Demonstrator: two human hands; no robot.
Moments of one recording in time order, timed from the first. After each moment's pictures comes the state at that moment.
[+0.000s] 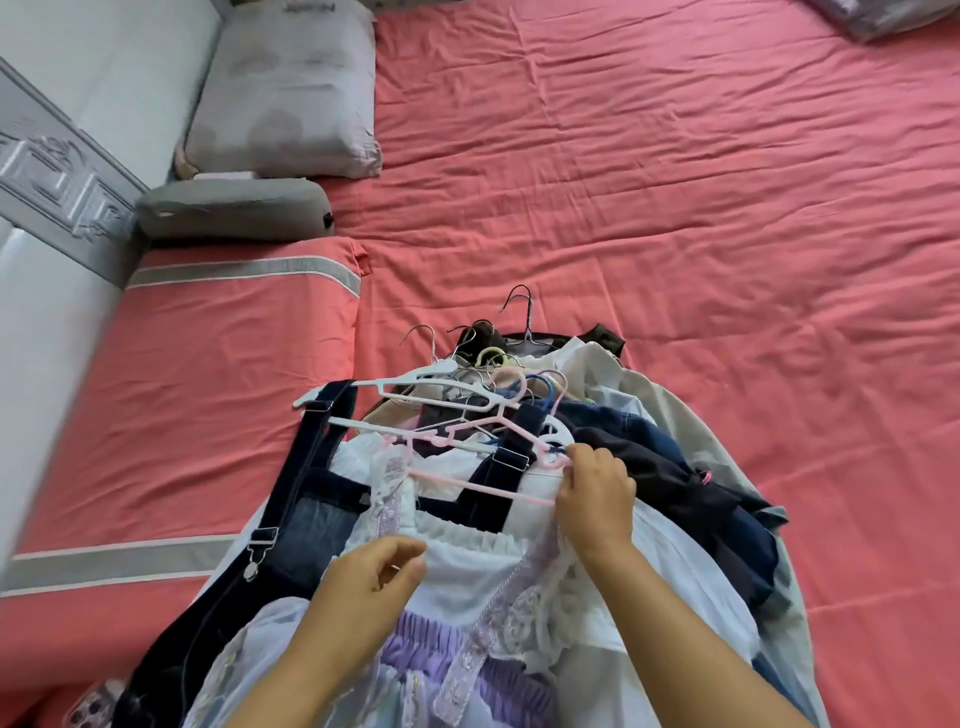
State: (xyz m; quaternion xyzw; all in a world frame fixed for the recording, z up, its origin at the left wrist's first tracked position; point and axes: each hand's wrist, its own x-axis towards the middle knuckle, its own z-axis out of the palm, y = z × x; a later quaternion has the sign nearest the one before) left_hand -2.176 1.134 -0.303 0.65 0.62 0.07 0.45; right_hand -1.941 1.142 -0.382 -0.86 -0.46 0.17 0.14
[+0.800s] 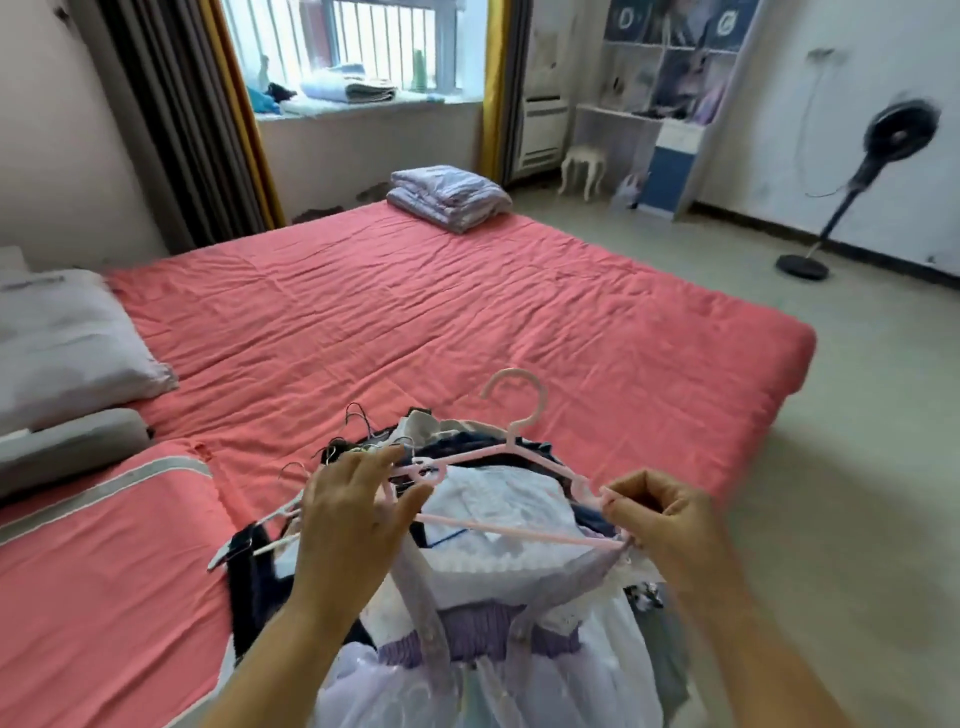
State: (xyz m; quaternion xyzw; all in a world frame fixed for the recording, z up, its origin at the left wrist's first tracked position) left_hand -2.237 1.102 -0.125 0.89 0.20 0.32 0.26; right_hand -2.104 0.874 -0.091 -0.76 -0.15 0.13 0.61
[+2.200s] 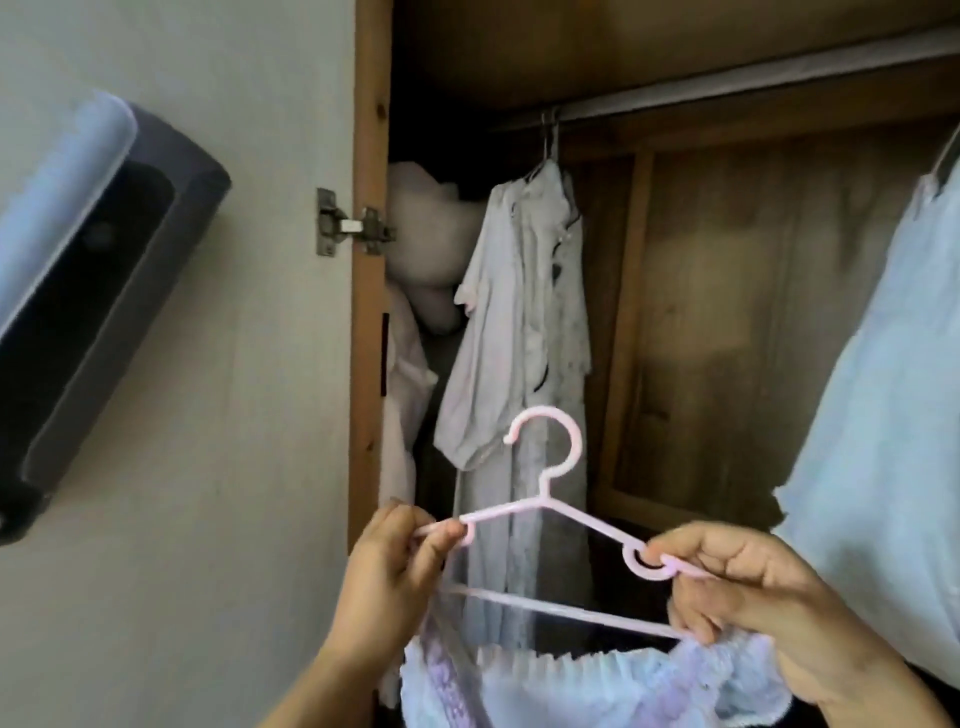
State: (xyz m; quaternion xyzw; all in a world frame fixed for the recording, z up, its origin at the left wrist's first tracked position) left_hand -2.367 0.320 0.080 0.52 -0.57 -0.02 0.63; right_hand -2.646 0.301 0.139 -0.72 0.25 -0.38 0.53
